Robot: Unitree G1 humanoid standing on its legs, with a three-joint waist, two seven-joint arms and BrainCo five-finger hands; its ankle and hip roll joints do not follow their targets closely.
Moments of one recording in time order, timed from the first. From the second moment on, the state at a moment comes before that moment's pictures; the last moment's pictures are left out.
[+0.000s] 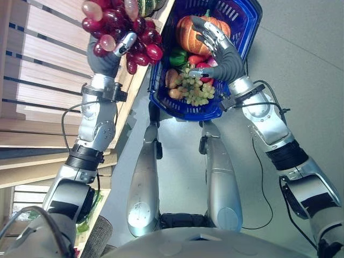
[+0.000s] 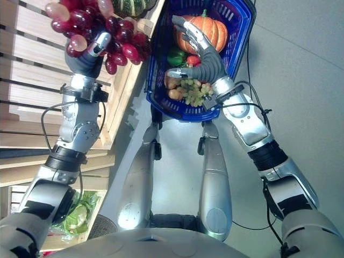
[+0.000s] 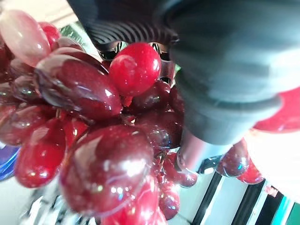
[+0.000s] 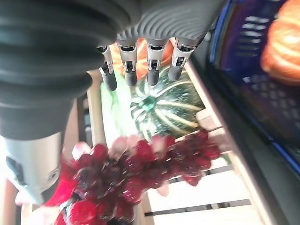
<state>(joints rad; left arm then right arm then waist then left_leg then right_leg) -0.59 0.48 -0.23 0.09 -0.87 -0.42 -0.17 -0.68 -0.57 0.43 -0.01 0.29 -0.22 -0.02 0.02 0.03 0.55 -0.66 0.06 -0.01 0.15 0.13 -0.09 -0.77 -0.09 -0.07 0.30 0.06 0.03</state>
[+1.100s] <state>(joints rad) -0.61 0.52 -0.32 -0.02 -0.92 -0.35 -0.30 -0.76 -0.56 0.52 -0.08 0.52 -0.09 -0.03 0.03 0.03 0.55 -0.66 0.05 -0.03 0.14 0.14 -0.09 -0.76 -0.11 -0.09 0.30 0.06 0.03</state>
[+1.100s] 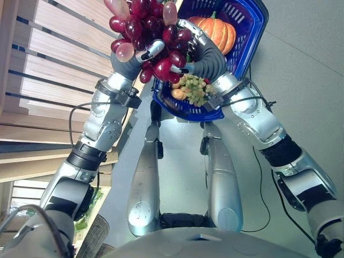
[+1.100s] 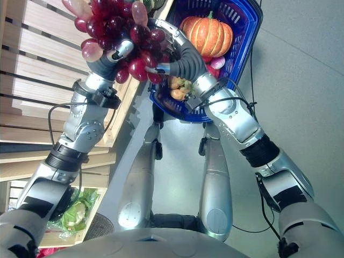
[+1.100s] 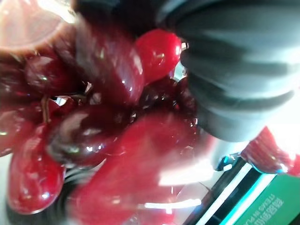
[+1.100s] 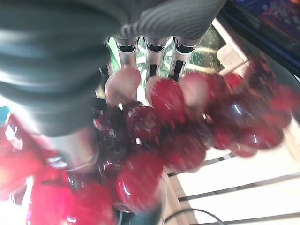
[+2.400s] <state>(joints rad) -0.61 0.52 -0.31 -0.07 -0.91 -0.44 -0.24 -0.67 -0.53 0.50 -0.08 0.57 -0.14 -0.15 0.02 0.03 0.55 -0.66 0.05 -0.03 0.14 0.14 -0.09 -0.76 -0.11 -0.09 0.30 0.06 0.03</state>
